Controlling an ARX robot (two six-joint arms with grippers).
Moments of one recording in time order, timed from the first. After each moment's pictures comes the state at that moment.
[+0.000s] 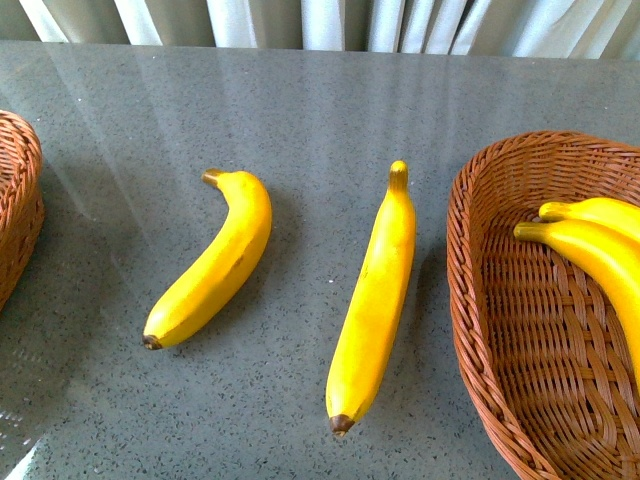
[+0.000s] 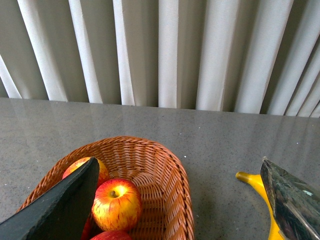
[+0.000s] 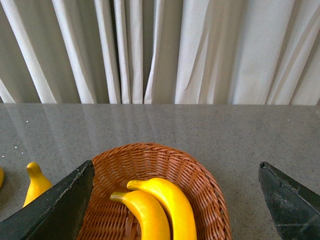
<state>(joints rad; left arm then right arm) 0.00 0.02 0.01 0.00 0.00 -0.01 0.00 0.00 0.02 0.00 0.00 0.00</state>
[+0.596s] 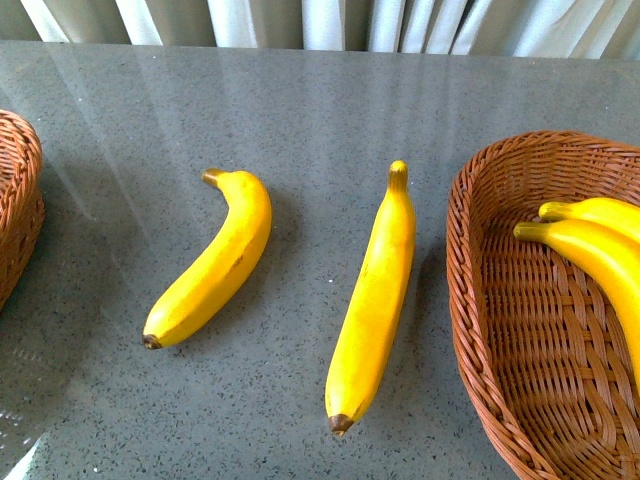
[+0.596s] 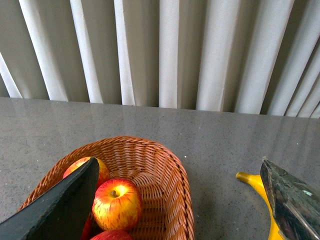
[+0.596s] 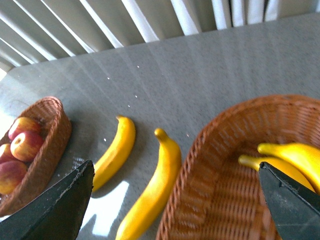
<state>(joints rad) 0.00 0.02 0.01 0.00 0.00 -0.01 0.18 0.77 0.44 -0.02 -0.28 0.29</state>
